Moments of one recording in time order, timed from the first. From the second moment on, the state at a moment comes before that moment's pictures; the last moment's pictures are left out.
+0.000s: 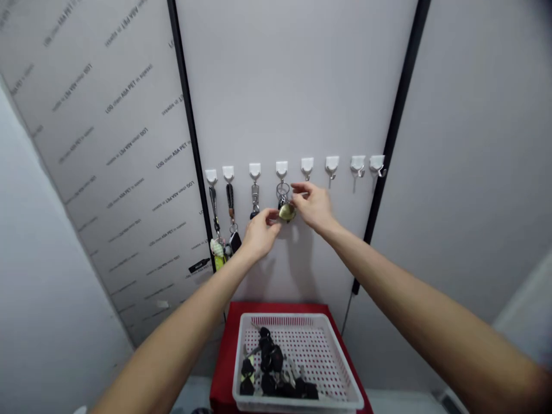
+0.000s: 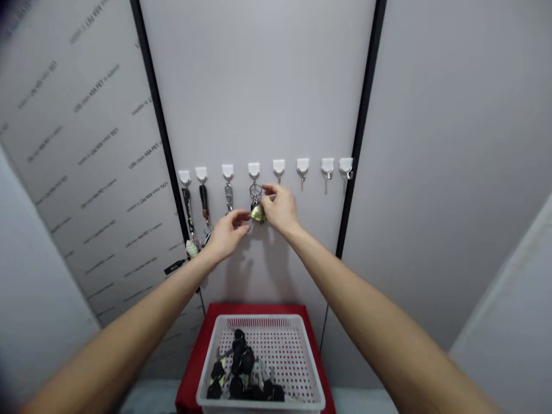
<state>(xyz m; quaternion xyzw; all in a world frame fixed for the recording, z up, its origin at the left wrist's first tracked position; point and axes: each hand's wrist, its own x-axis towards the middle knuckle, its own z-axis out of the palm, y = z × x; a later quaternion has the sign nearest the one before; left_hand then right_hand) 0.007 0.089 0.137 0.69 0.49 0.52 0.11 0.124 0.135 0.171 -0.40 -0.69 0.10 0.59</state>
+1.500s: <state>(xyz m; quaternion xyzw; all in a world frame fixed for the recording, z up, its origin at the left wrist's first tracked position) -0.007 0.035 -0.064 0.41 0.44 0.53 0.59 0.120 0.055 -0.069 -0.32 -0.78 0.45 0.29</state>
